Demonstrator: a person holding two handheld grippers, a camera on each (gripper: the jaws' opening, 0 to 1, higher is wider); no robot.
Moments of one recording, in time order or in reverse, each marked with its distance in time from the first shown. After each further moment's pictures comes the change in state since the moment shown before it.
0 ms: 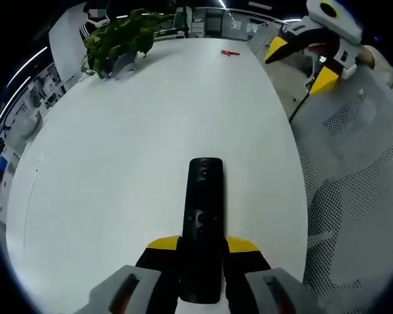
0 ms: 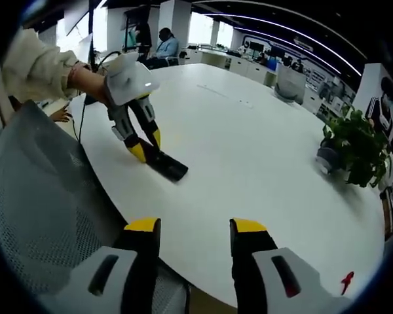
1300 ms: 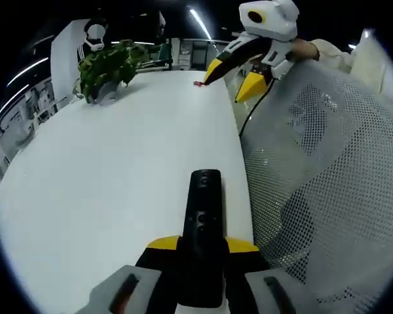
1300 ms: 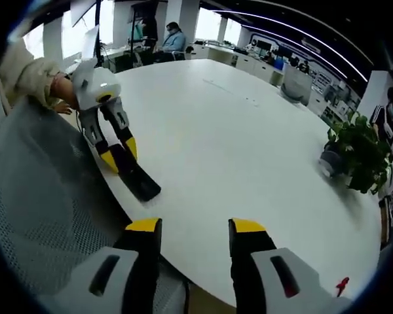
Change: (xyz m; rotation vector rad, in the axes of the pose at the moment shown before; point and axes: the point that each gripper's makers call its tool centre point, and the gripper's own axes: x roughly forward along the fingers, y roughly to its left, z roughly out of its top) left arm -0.008 -0.067 -0.012 0.021 -0.270 -0.115; right arm 0.003 0.006 -0.003 -0.044 0.039 0.009
